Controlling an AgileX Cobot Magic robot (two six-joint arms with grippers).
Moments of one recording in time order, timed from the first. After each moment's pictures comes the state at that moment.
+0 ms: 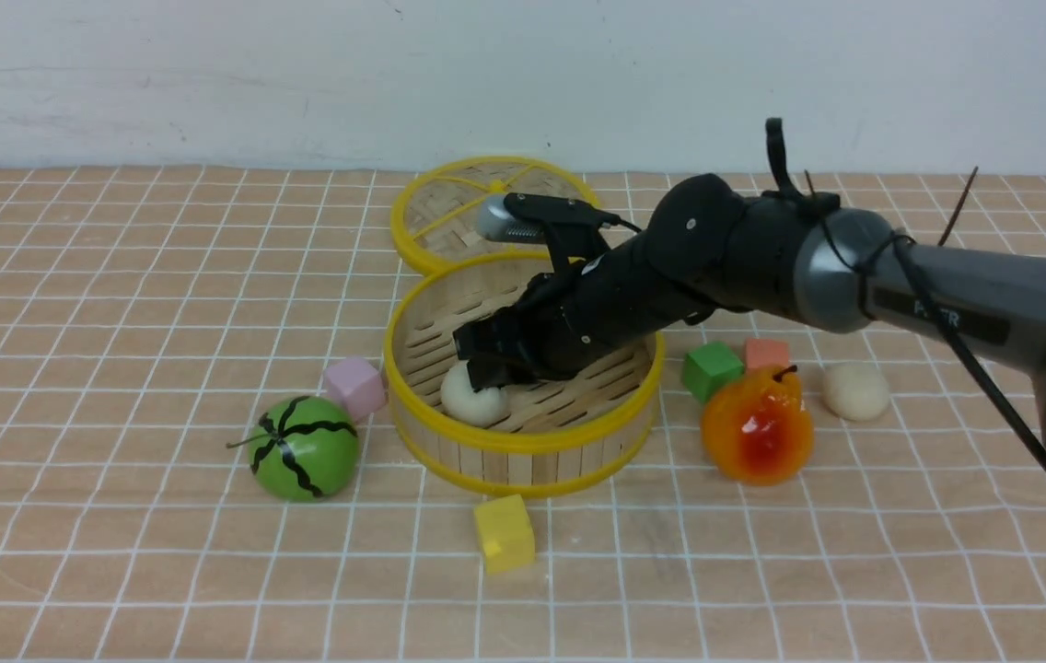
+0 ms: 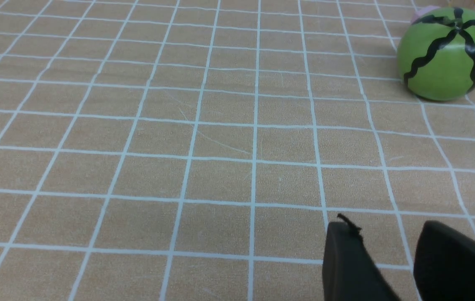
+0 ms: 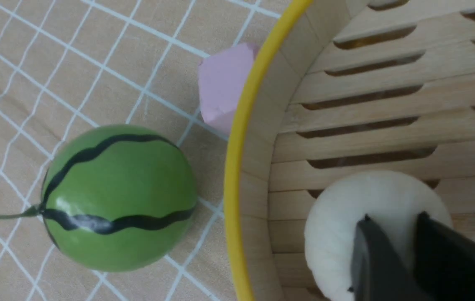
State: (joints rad) right arm 0.49 2.20 -1.74 0.75 0.58 -0.41; left arm -0.06 -0.01 0.03 0.16 0.41 -0.23
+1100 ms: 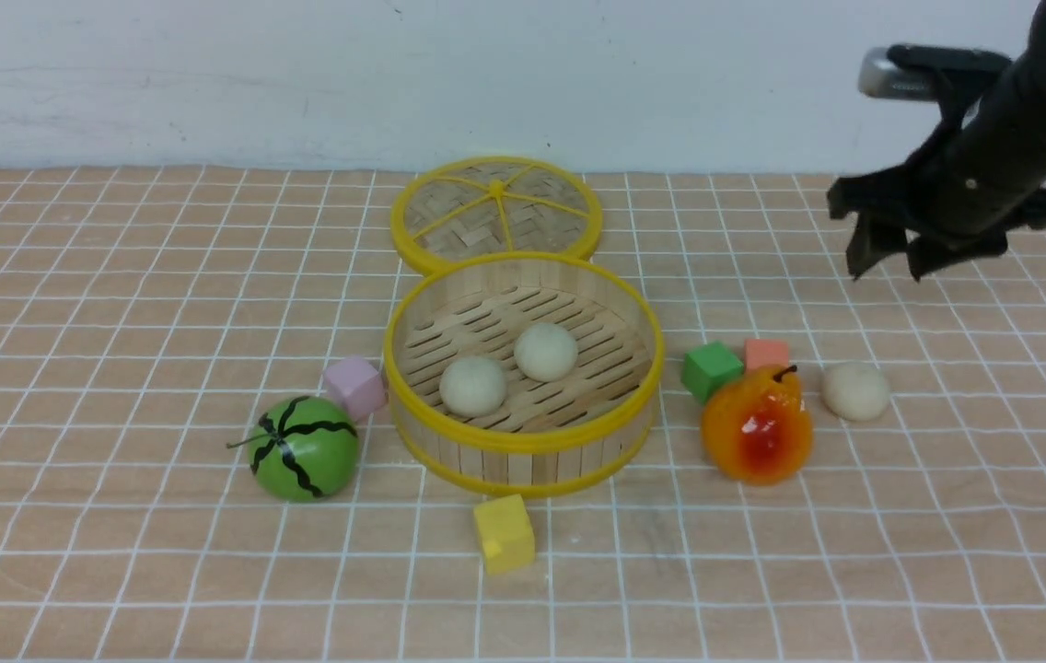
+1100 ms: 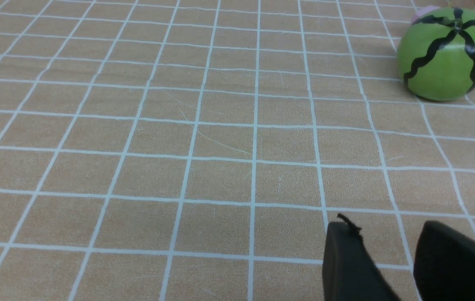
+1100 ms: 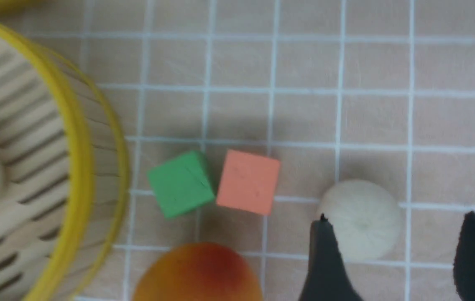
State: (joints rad) right arm 0.09 1.94 -1.74 0.12 0.94 0.04; left arm -0.06 -0.01 0.03 0.16 0.41 -0.23
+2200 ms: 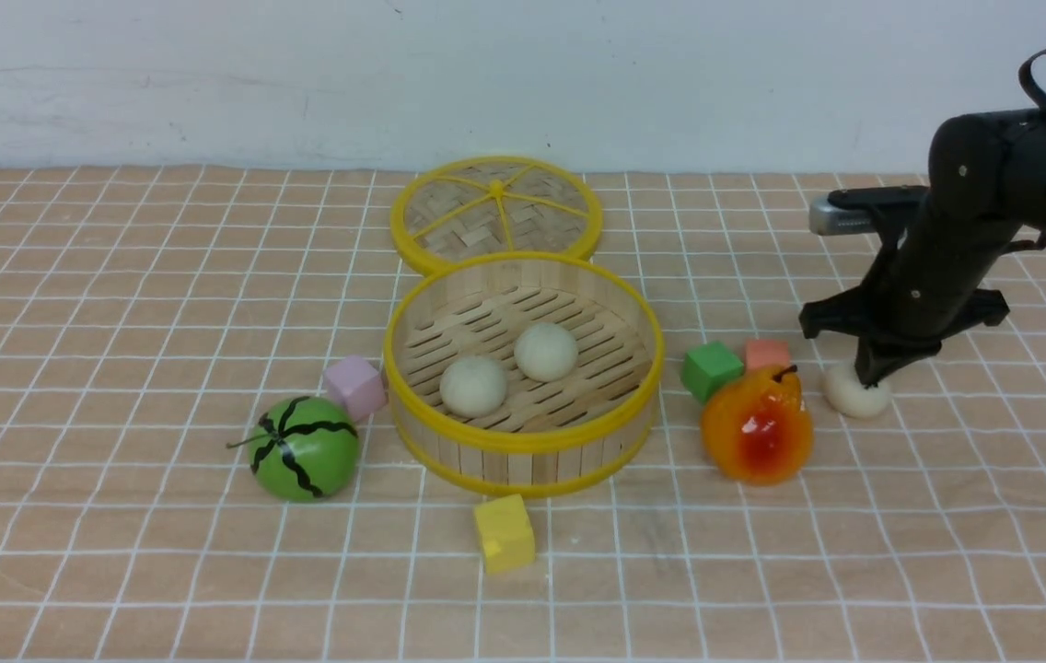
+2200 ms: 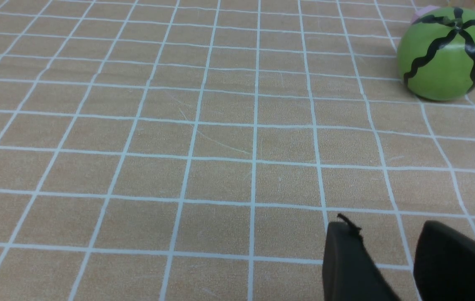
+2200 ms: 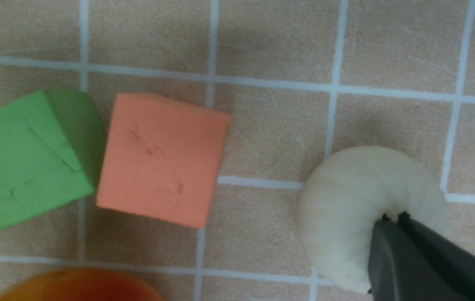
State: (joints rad) right arm 0.09 2.14 -1.74 0.03 0.92 0.01; left arm -0.06 -0.01 0.03 0.16 0.41 -0.23
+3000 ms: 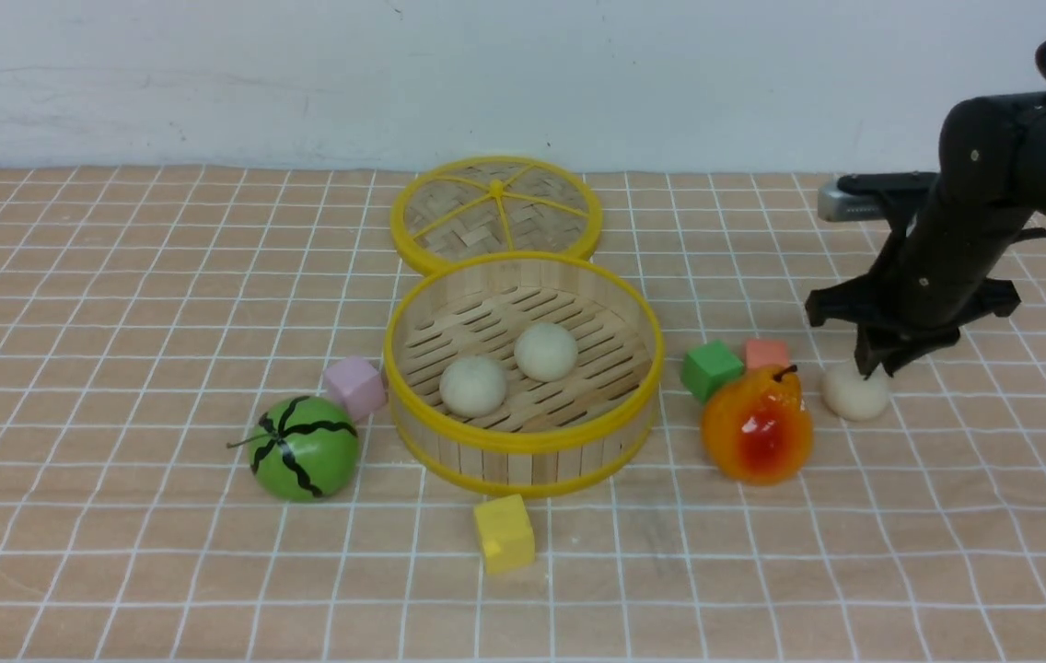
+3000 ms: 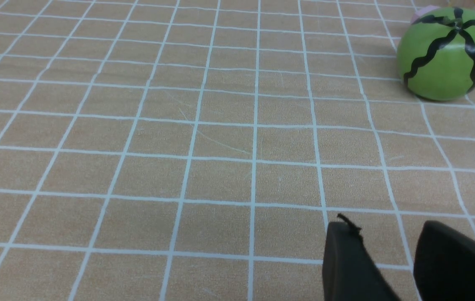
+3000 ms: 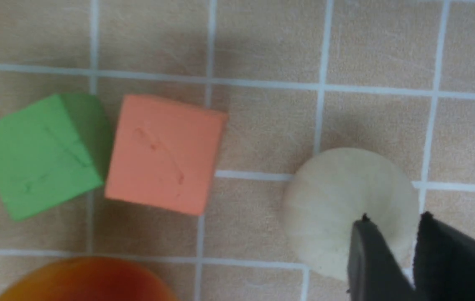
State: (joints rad) right arm 0.09 2.12 -1.74 0.02 0.93 0.05; left arm -0.06 -0.01 0.03 0.16 0.41 -0.23
